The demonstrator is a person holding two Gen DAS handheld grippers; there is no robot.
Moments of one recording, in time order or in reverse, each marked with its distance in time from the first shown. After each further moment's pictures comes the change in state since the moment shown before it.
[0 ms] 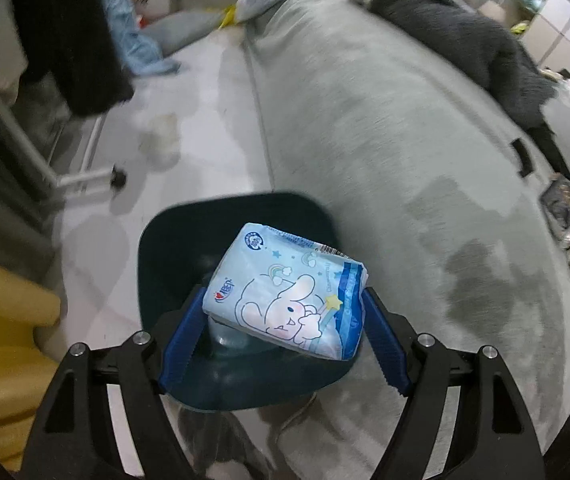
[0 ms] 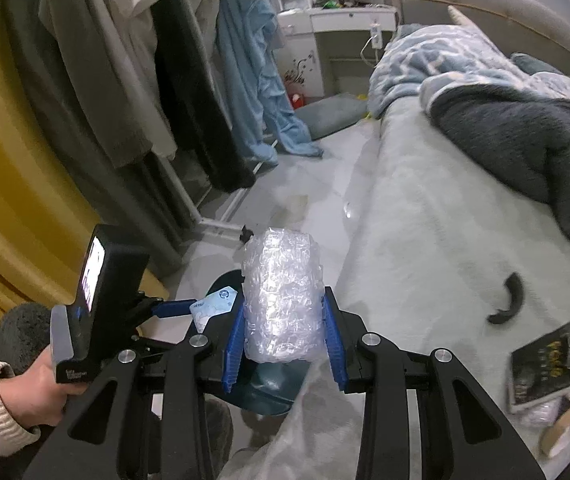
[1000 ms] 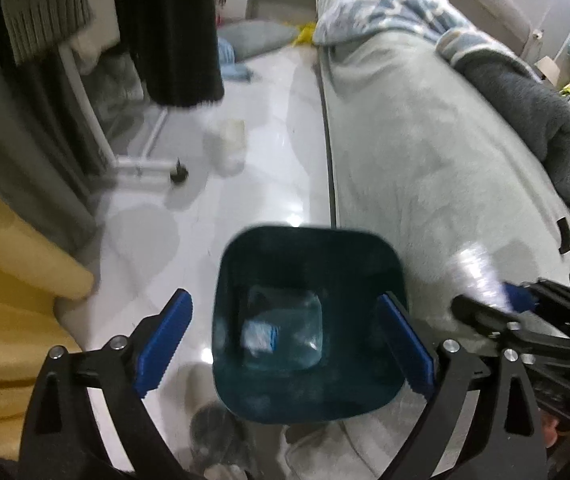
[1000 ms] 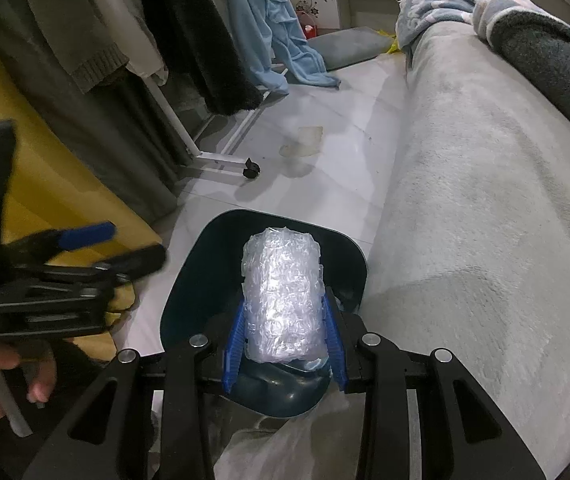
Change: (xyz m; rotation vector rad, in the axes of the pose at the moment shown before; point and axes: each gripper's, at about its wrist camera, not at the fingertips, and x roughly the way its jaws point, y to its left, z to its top) left arm -0.034 0.051 0.013 -0.170 -0.130 0.124; right arm 0.114 0.007 -0.011 -0.007 0.231 0.014
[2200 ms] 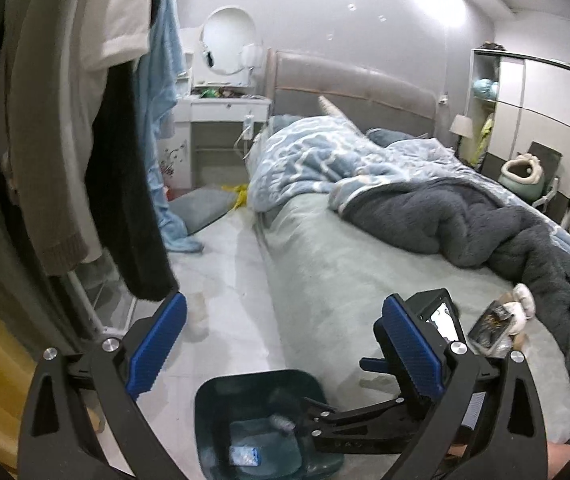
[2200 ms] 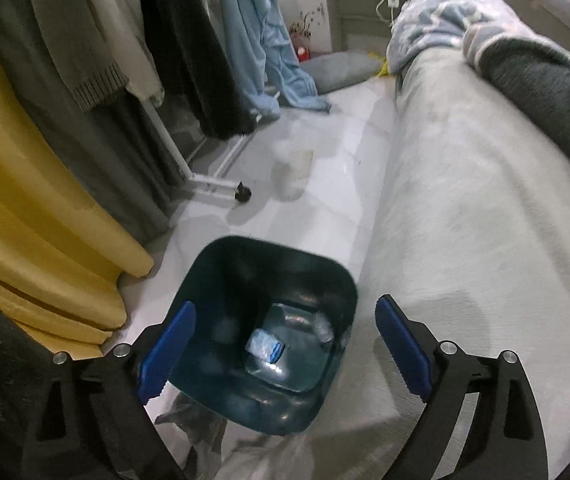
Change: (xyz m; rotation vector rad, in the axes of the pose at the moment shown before) left arm -0.152 -0.072 0.005 0.211 -0.546 -0.132; right arm -0.032 0.010 0.003 -0.020 -0.119 -0.053
